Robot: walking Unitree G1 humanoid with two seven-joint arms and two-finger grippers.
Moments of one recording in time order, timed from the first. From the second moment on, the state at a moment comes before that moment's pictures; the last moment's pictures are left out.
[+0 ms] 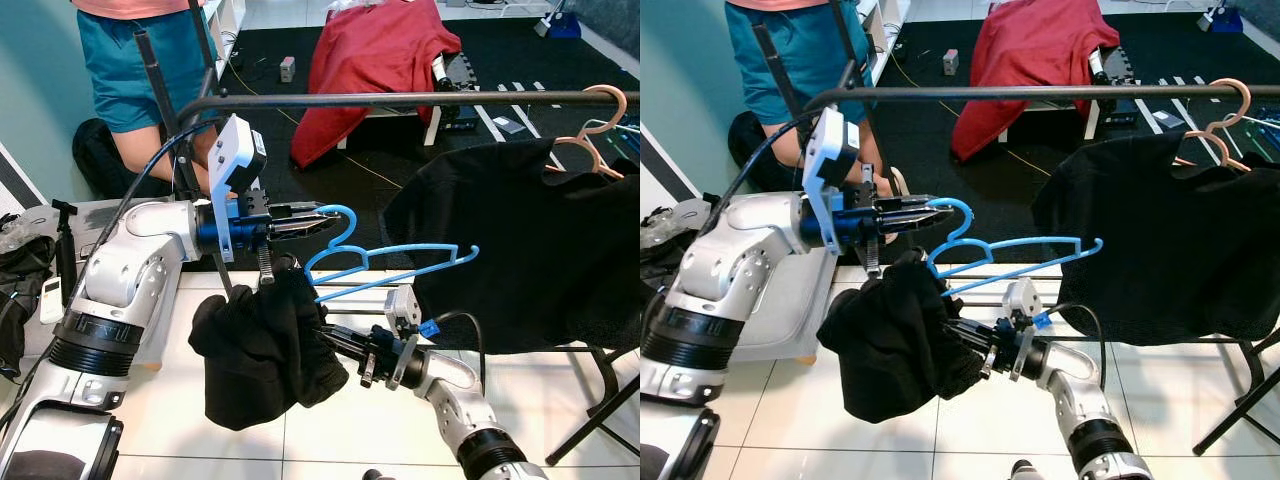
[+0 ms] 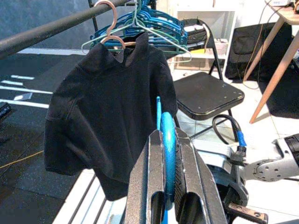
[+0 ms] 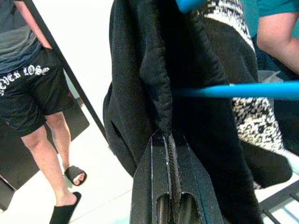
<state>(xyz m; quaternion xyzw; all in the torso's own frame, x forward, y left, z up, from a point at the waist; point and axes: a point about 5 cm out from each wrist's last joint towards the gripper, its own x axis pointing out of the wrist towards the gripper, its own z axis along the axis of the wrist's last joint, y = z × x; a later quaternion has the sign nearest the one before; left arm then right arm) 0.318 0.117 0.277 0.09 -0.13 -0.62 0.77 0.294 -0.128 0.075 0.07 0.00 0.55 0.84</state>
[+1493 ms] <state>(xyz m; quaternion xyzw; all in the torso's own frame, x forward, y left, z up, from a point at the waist) 0.326 0.112 0.243 0.24 -0.09 -0.57 0.78 0.283 -0.134 0.134 -0.06 -0.08 0.58 0.81</state>
